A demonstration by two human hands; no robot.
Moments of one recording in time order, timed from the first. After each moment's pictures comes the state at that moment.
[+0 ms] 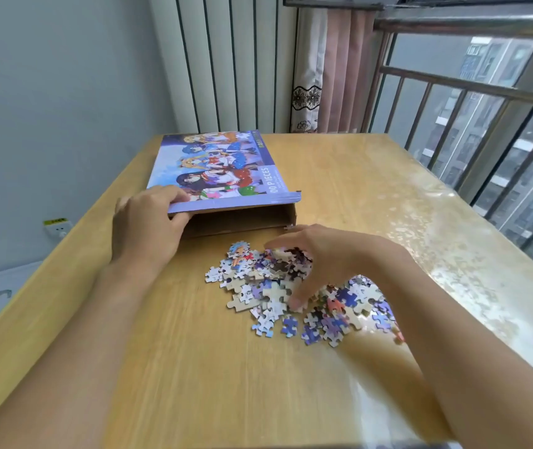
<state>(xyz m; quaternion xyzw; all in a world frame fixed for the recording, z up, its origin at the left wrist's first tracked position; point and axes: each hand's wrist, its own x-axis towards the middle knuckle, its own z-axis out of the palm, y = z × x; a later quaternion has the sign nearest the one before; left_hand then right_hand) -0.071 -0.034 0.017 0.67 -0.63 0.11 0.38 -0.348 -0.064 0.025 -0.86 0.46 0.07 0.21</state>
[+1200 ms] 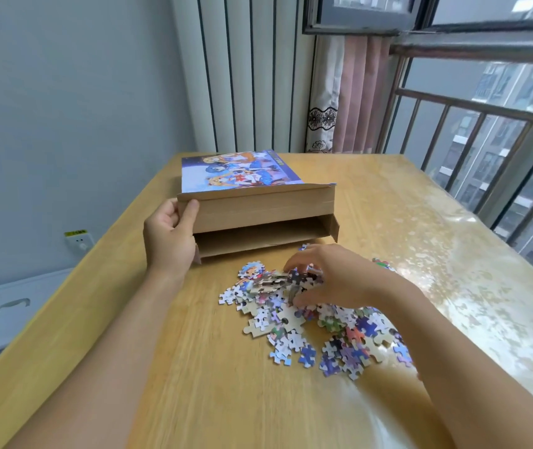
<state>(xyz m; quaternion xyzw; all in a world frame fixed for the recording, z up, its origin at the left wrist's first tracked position) -0.071 -0.062 0.000 0.55 -0.44 -0.21 0.68 -0.338 -0.064 0.019 -0.88 0.43 -0.06 0.17</state>
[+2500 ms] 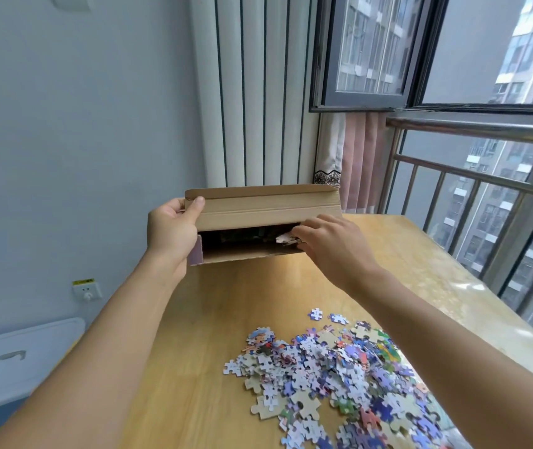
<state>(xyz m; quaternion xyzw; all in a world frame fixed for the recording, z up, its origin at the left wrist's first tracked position) -0.046 -0.107 0.105 0.56 -0.39 -0.25 0.69 -0.307 -0.141 0.090 -0.86 0.38 -0.25 -0.25</state>
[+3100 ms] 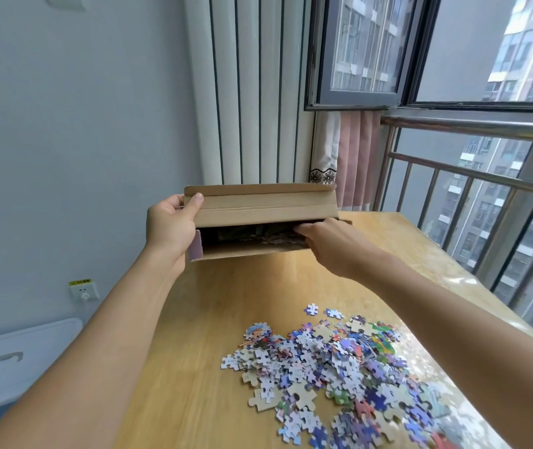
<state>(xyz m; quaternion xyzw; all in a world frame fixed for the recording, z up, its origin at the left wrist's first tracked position) -0.050 -0.105 0.110 0.56 -0.39 -0.26 0.68 -0.318 -0.156 0.094 -0.87 0.44 -0.16 -0.15</state>
